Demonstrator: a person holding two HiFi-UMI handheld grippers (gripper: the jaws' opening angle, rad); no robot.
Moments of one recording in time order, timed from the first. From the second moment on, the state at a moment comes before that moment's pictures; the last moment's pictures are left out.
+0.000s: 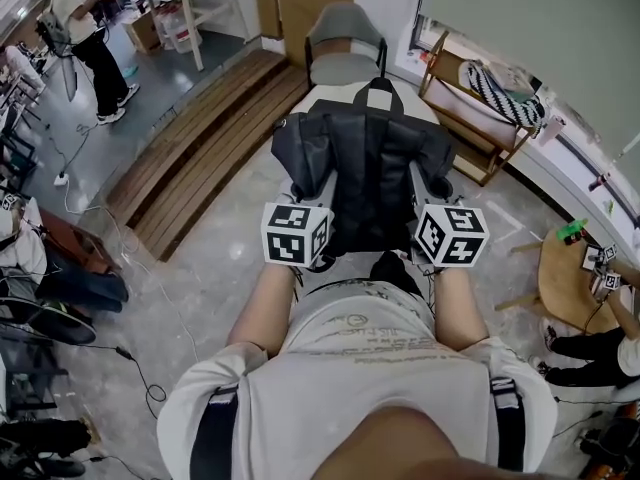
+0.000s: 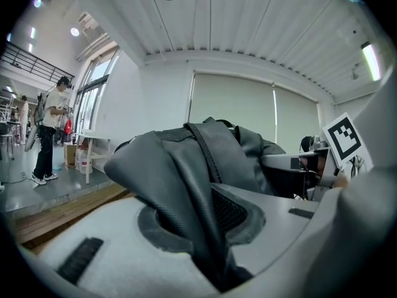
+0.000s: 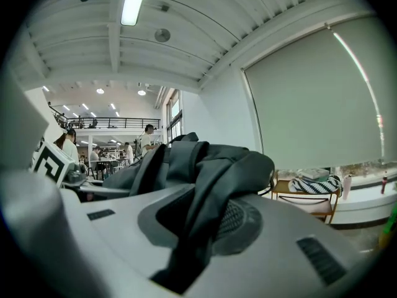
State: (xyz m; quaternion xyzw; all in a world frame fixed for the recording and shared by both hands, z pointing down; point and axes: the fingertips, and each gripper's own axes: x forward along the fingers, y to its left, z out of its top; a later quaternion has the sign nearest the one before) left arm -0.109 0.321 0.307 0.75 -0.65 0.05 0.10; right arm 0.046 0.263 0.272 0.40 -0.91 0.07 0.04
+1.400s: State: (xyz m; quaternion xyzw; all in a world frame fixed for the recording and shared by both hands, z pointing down) left arm -0.118 0.052 0.332 0.74 -0.65 0.09 0.15; right arm 0.035 -0.020 0.302 0.38 -0.92 0.12 0.06
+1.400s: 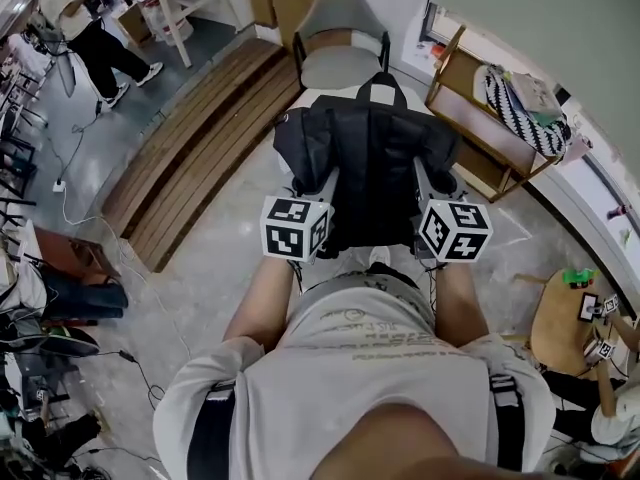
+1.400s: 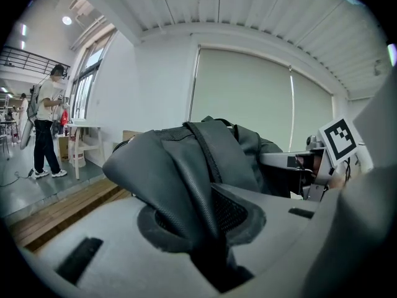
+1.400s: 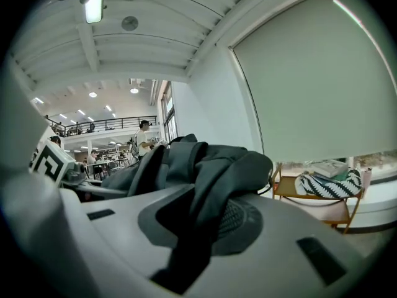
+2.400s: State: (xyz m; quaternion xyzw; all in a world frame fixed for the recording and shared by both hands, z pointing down) left arm -0.103 -0.180 0.355 0.72 -0.65 0.09 0.20; right arm 0.047 -0.255 0.321 0.36 -0.92 0.14 0.10
